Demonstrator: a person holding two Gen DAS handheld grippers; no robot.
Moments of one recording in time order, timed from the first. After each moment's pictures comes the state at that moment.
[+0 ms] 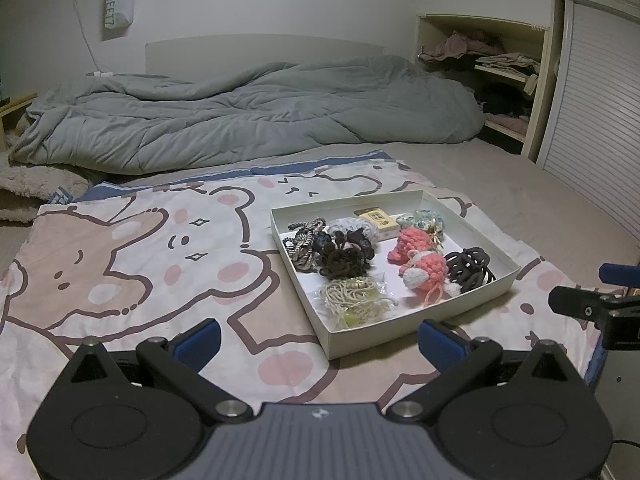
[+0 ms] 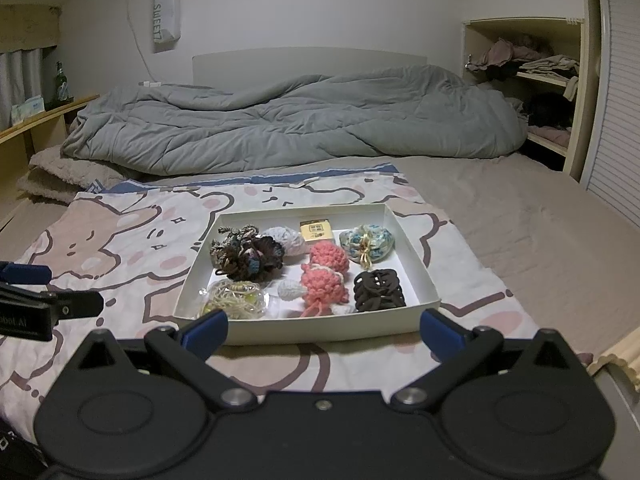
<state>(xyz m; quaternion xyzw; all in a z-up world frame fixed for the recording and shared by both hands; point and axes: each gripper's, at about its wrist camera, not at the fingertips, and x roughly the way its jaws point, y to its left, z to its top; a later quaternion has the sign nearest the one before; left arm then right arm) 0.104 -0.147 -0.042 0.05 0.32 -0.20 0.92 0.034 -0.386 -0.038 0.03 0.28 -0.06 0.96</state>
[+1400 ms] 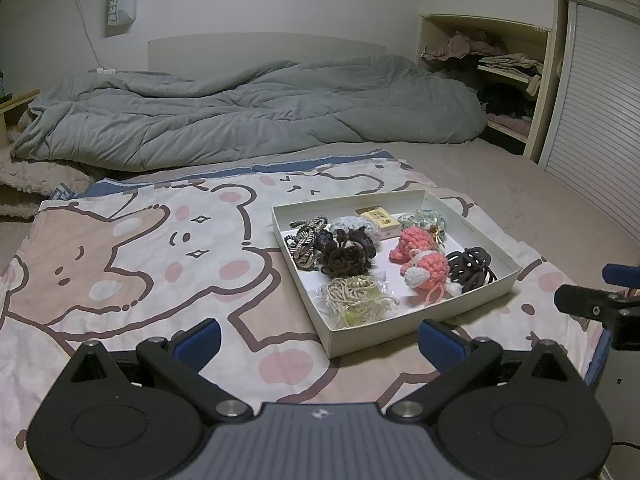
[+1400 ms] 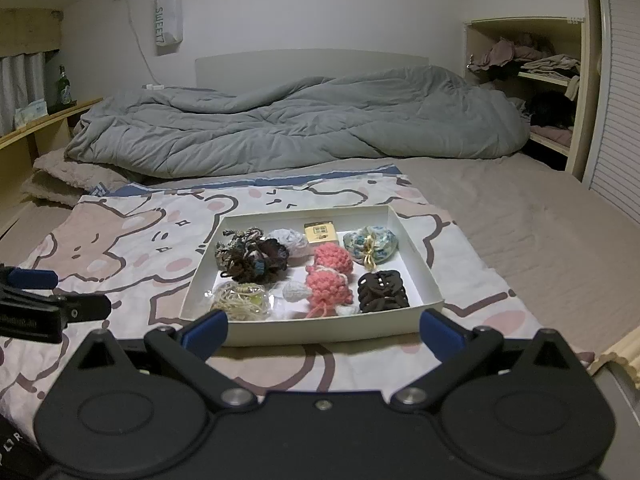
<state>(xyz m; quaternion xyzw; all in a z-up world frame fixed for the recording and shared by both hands) 0.105 -0.147 -0.042 0.04 0.32 -0.20 0.92 0.030 -0.387 -0.033 0.03 0.28 -0.06 0.96</state>
